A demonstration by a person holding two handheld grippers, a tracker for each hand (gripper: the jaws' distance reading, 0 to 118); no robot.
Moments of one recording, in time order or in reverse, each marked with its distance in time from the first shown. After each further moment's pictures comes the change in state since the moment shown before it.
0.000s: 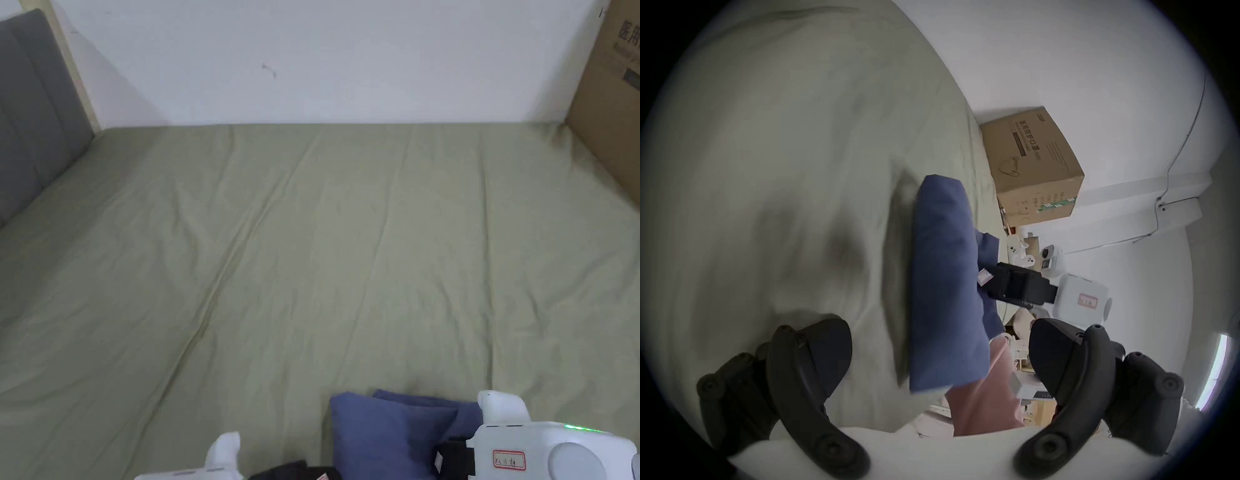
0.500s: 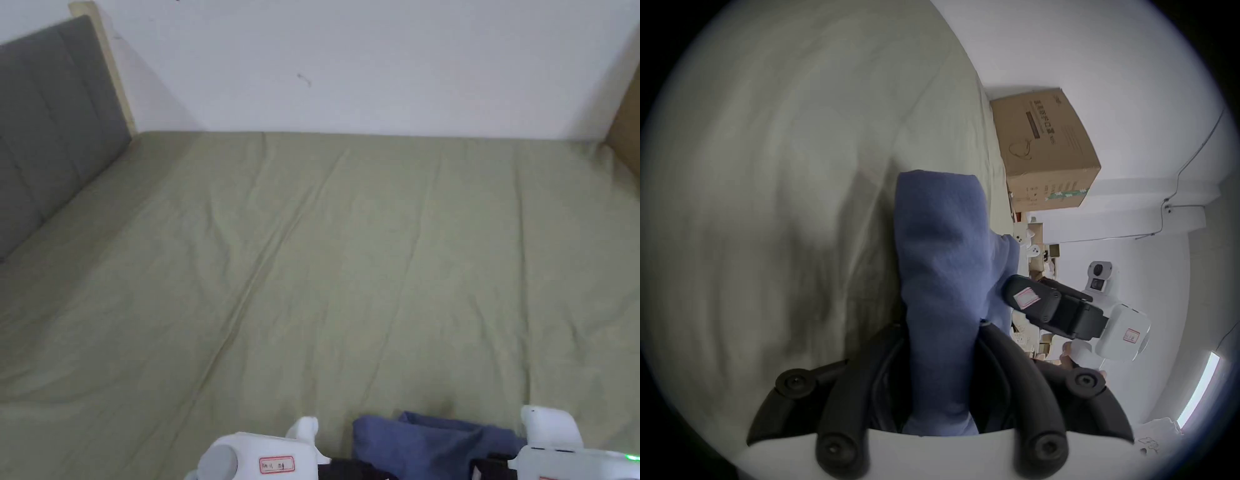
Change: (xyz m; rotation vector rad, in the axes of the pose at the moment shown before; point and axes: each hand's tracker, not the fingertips) left arm -0.008 0.034 -0.043 -0.105 0.007 0.062; right arm -0.022 0.007 0.023 0.053 -0.047 0.070
